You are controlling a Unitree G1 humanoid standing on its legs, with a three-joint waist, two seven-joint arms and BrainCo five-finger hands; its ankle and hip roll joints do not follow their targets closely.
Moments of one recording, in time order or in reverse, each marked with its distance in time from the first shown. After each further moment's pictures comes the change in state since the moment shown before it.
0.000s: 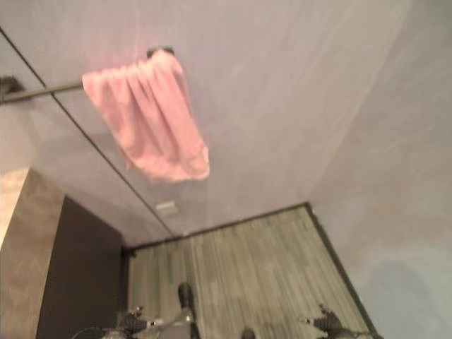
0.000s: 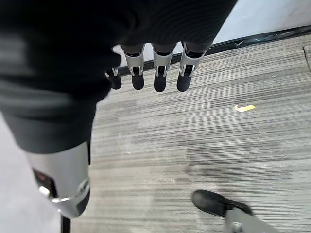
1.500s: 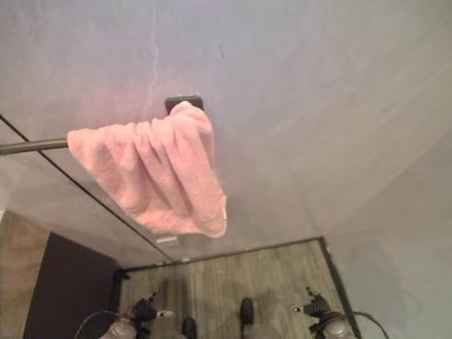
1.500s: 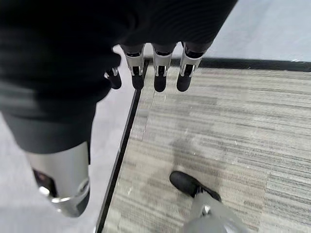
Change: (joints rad) left arm -0.058 -0.001 -0.091 -0.047 0.073 -0.002 0.001; right arm -0.033 -0.023 0.076 -0.164 -0.093 0.004 0.018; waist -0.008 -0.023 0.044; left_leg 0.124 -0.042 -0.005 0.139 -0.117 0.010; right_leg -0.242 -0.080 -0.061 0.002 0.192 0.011
